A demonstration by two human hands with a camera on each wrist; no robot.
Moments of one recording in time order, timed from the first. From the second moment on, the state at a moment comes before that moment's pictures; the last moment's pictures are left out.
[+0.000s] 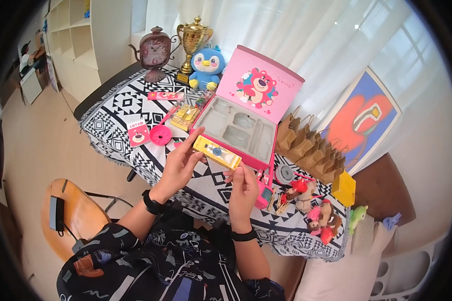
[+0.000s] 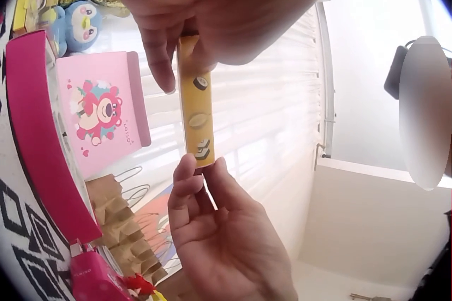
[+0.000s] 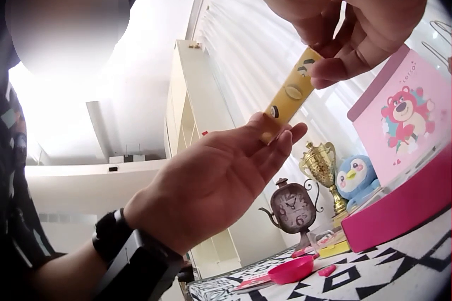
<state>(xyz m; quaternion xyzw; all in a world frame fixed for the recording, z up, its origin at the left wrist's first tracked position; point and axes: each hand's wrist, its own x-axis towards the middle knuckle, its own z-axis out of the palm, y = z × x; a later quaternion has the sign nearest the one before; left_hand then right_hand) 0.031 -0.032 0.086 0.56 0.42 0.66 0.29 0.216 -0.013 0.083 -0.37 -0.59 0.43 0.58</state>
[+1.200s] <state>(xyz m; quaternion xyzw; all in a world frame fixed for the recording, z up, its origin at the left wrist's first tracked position) -0.090 0.072 0.103 0.52 0.67 0.52 0.07 0.158 0.101 0.019 -0.23 -0.59 0.75 0.20</state>
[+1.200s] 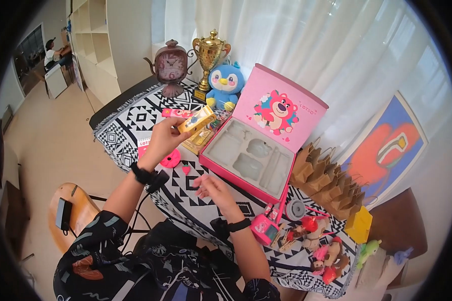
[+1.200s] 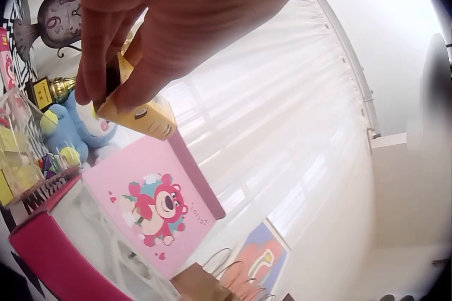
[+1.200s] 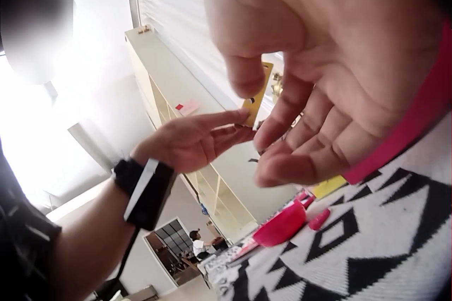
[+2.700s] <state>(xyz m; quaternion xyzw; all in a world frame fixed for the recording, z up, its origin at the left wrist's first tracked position) -0.146 0.270 0.080 0.63 0.72 0.22 0.20 0.149 0.100 -0.032 -0.19 -0.61 0.75 0.18</state>
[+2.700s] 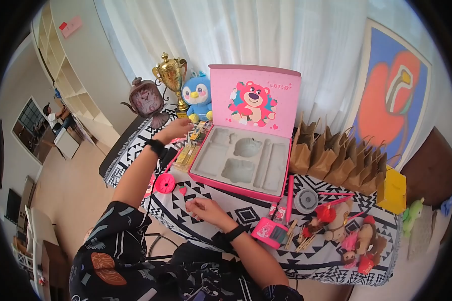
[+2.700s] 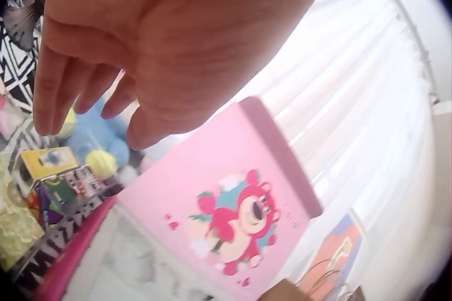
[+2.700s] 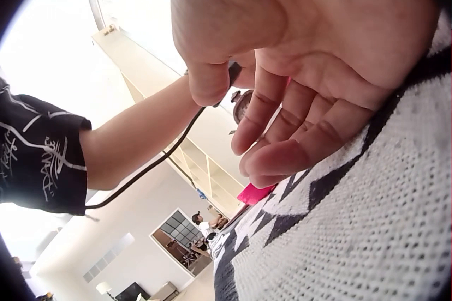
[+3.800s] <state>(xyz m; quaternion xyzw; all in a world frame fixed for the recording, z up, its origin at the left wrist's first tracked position) -0.084 0.020 -0.031 0.55 0.75 0.35 -0.12 0.337 0.044 0.103 -0.47 -0.80 0.20 0.30</state>
